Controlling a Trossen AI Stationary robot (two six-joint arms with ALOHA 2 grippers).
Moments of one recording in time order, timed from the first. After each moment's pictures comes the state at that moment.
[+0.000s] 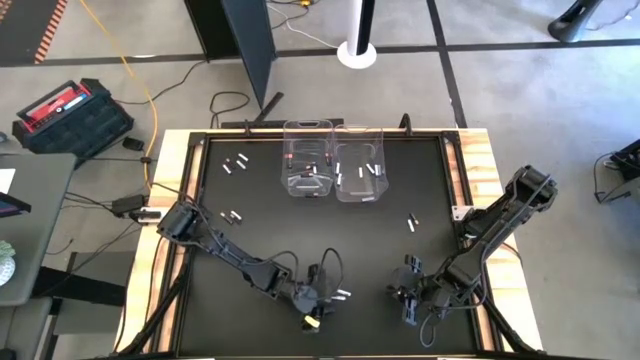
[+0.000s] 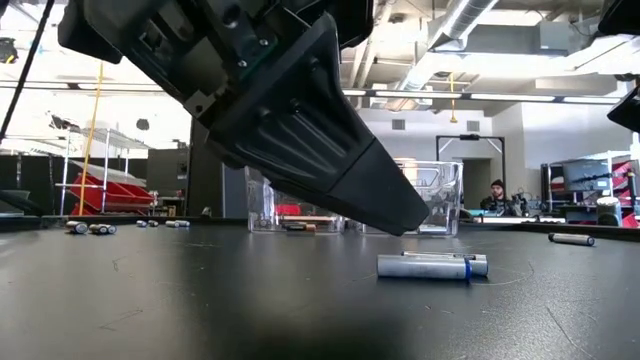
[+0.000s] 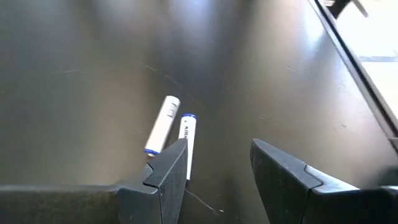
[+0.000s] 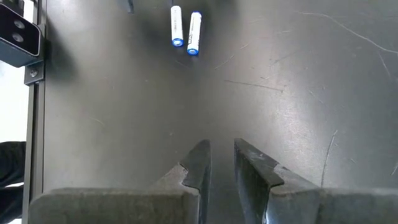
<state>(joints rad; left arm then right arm) -0.49 2.06 1.19 0.26 -0.27 -0.33 0.85 1.49 0.76 -0.31 0.49 1.04</state>
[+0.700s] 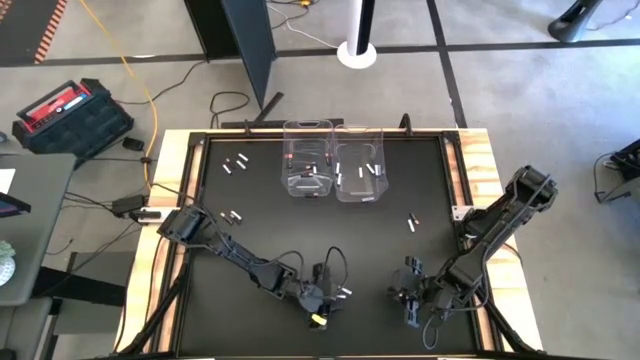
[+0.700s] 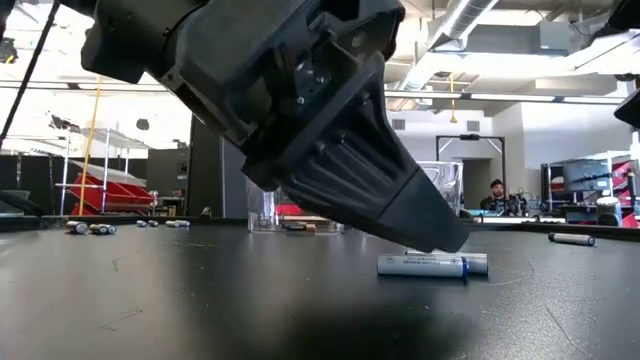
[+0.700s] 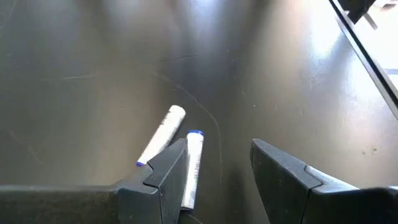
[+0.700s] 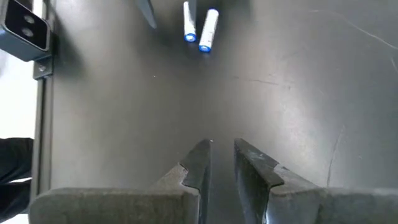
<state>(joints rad) -0.47 2.13 1.23 0.30 -0.29 -0.34 0.86 1.49 0.76 -0.30 0.49 1.04</state>
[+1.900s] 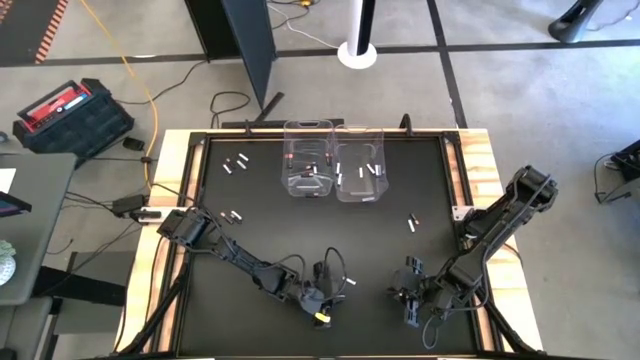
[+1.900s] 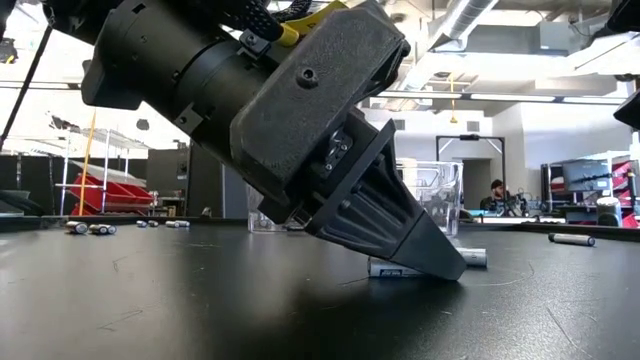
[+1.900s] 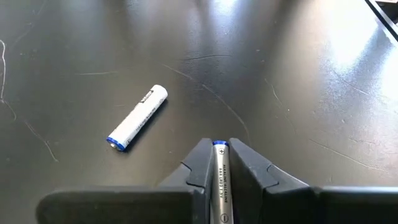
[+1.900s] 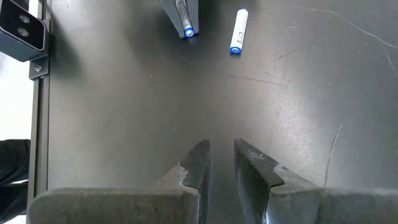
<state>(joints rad) -0.48 2.22 1.24 0.31 -0.35 -0.38 0.86 1.49 0.76 -0.31 0.49 1.05</state>
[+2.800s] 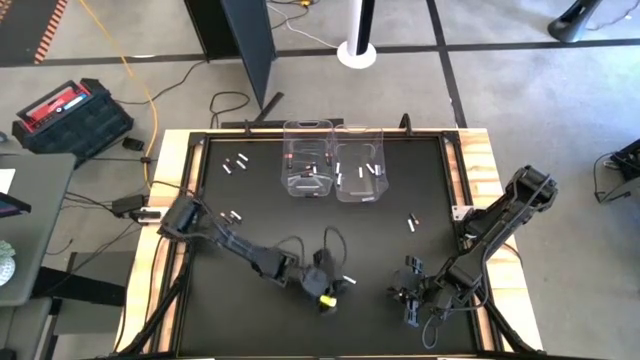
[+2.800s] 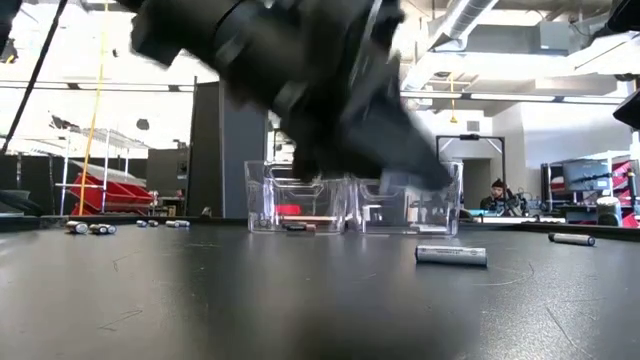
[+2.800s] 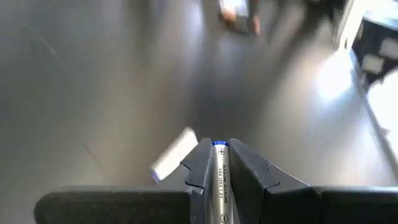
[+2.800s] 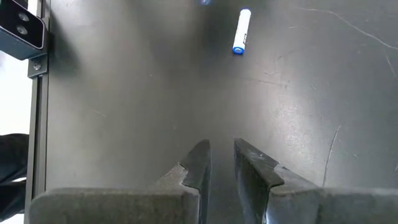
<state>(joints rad) -0.40 2.06 1.23 0.28 -0.32 -0.48 0.86 1.49 0.76 -0.31 0.49 1.04</state>
